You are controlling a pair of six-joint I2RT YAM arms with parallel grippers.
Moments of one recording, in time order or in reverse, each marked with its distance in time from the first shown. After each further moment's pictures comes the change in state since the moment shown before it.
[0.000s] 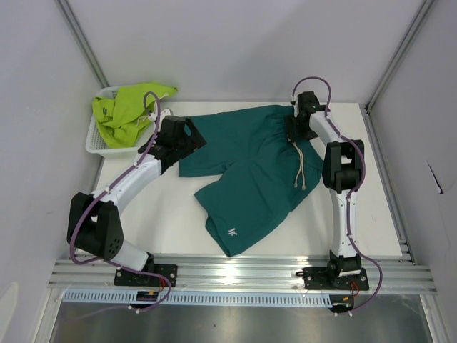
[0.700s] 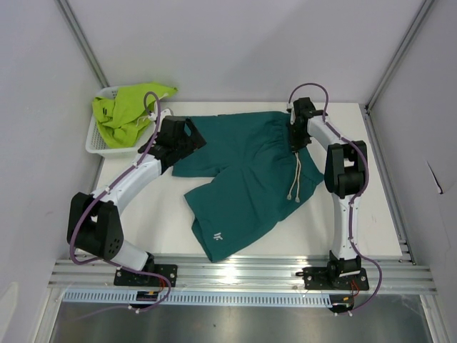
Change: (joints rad) left arm 0.000 0.000 0.000 0.001 0.002 0.008; right arm 0.038 -0.141 -0.208 0.006 -0.026 0.051
